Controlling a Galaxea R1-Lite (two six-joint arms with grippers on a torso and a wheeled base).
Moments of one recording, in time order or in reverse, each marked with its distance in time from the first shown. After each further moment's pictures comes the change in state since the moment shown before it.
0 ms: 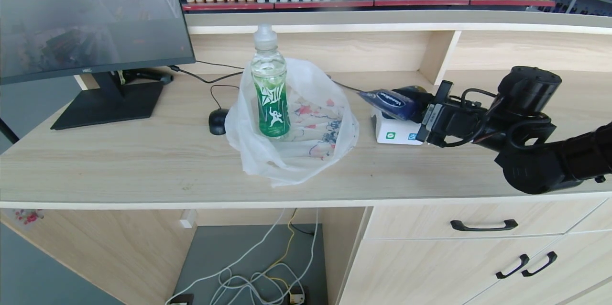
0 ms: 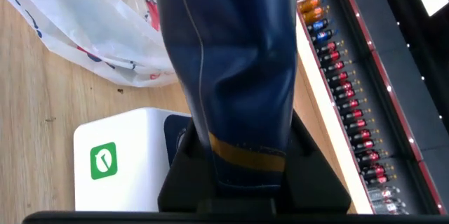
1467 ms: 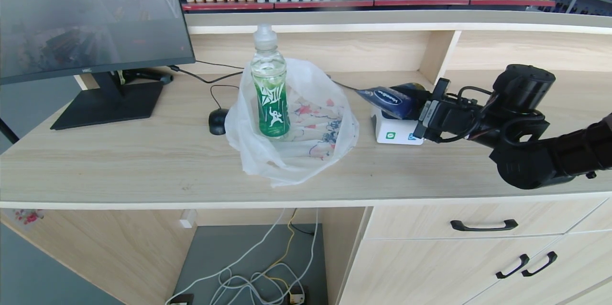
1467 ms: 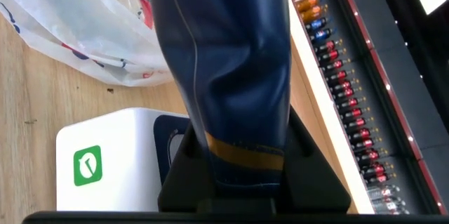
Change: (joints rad) left arm 0.001 0.000 0.000 0.000 0.000 0.000; right arm 0.003 0.027 -0.049 0.007 0.000 0.011
